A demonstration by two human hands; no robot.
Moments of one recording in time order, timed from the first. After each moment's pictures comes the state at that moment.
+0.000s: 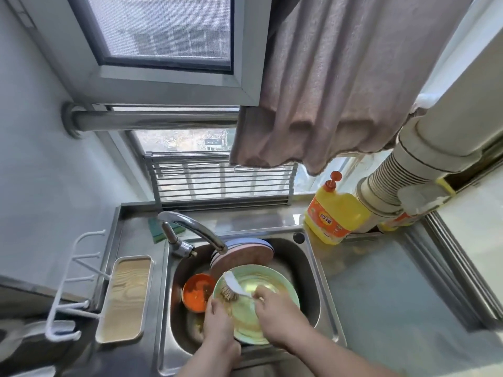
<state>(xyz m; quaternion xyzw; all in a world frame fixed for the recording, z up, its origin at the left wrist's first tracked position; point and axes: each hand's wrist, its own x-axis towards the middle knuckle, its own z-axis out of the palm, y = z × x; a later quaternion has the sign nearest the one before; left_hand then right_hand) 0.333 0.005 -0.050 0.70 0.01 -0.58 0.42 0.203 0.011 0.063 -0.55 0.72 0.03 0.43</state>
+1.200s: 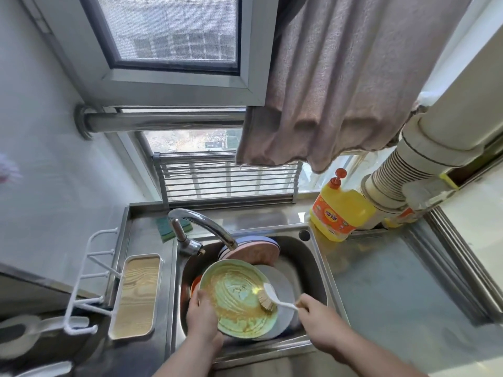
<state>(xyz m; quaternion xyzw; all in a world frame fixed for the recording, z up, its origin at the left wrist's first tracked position) 0.385 -0.005 -0.002 0.67 0.01 -0.61 0.42 0.149 0.050 0.054 -0.43 0.79 0.00 0.44</state>
